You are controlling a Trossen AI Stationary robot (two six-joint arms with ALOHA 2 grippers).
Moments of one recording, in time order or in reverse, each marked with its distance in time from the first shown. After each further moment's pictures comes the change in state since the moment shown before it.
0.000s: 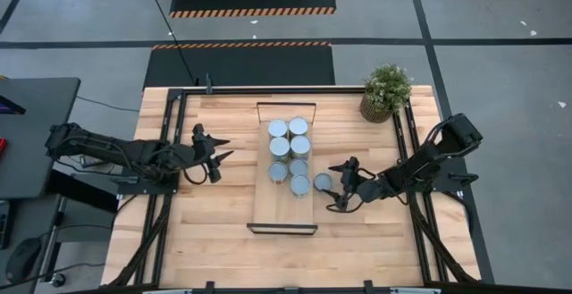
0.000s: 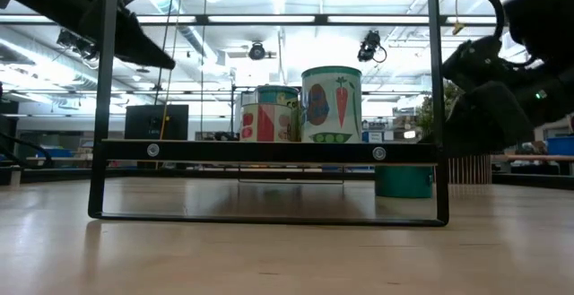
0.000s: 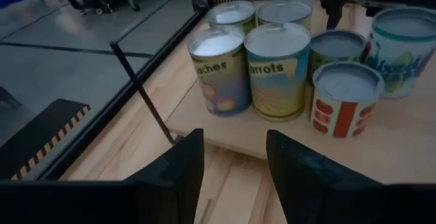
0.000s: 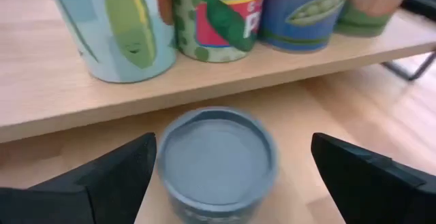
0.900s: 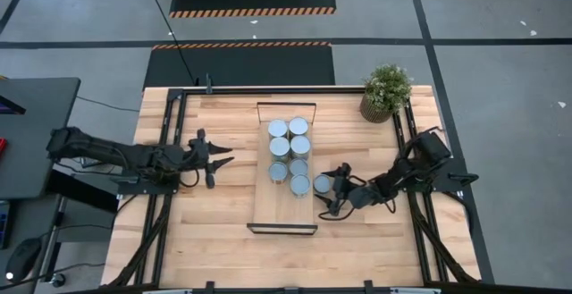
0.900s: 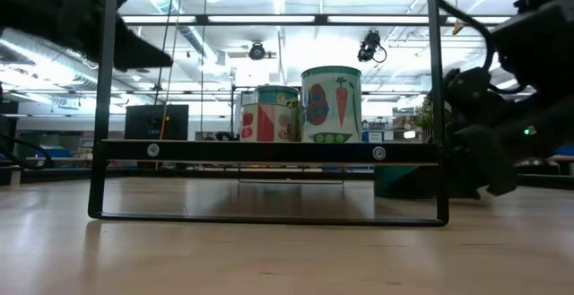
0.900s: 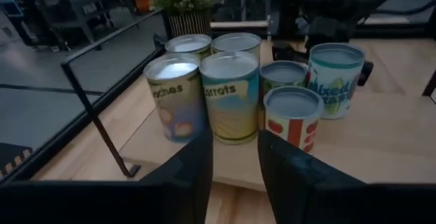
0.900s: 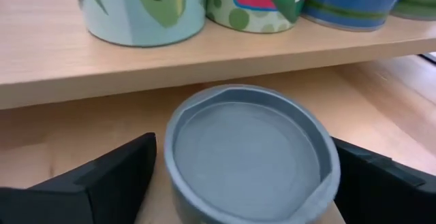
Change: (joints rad) left arm 0.006 -0.131 -0.182 0.269 0.153 0.071; right arm 0.003 0.318 0.076 0.261 0.010 -0.067
